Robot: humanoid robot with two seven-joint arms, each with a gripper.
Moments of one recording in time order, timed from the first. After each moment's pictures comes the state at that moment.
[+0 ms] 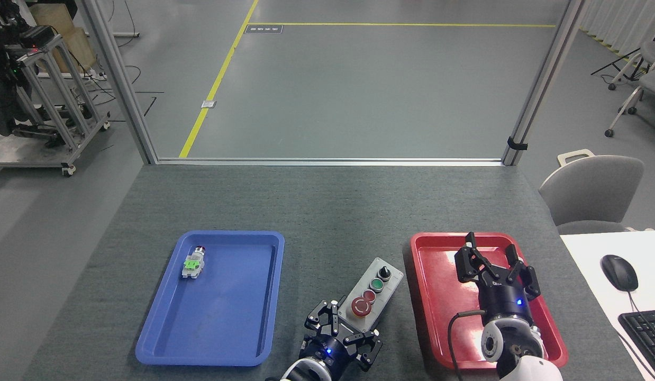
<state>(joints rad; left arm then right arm) -0.35 -0.14 -0.65 -0.93 -1.55 0.09 0.07 -0.22 0.03 -0.15 -1.33 1.27 -0.03 -0.04</state>
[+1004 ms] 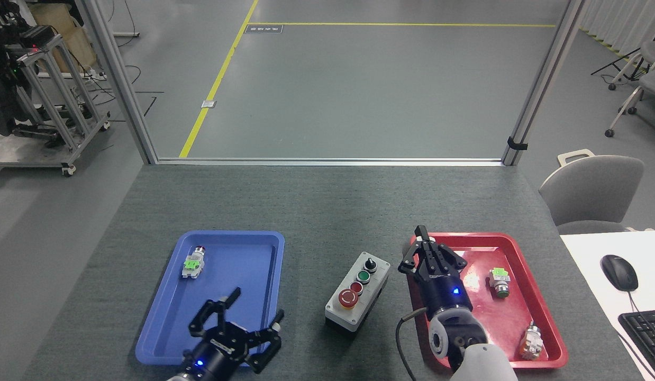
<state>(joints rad) -0.01 0.26 -0.34 -1.59 -1.31 -0.12 0.09 -0.27 0.03 0.15 -1.29 1.28 0.01 -0.05</state>
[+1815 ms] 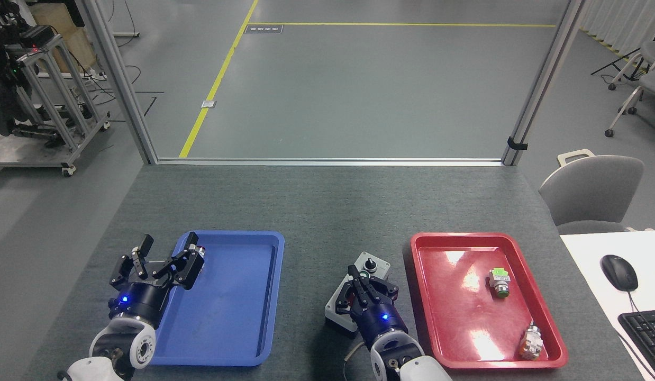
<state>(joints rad) -0.20 0.22 0.00 -1.40 -1.10 -0.11 0.09 -0.32 0.08 0.47 -1.07 1.31 0.11 -0.05</state>
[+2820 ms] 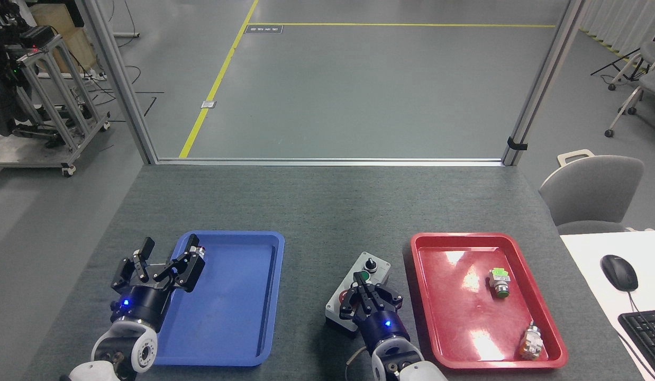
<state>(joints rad) -0.18 0.20 0.00 -1.41 -1.10 -0.11 0.08 -0.32 0.09 0.42 -1.01 1.29 0.17 -0.05</state>
